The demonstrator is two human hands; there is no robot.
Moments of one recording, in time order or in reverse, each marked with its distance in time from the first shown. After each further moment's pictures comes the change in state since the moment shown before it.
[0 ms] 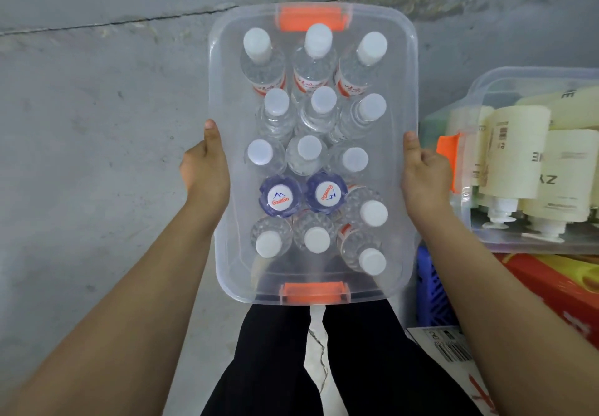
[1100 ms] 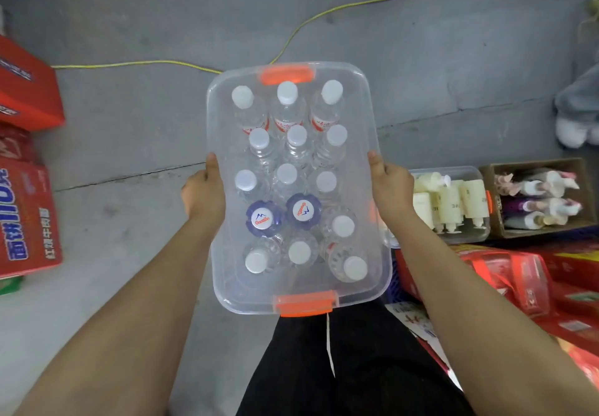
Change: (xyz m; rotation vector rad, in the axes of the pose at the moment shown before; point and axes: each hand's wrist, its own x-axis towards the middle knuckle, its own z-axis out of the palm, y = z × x) left_hand -0.181 0.289 -0.339 0.136 0.003 0.174; right_hand -0.230 -0.340 -0.243 0.001 -0.003 -0.096
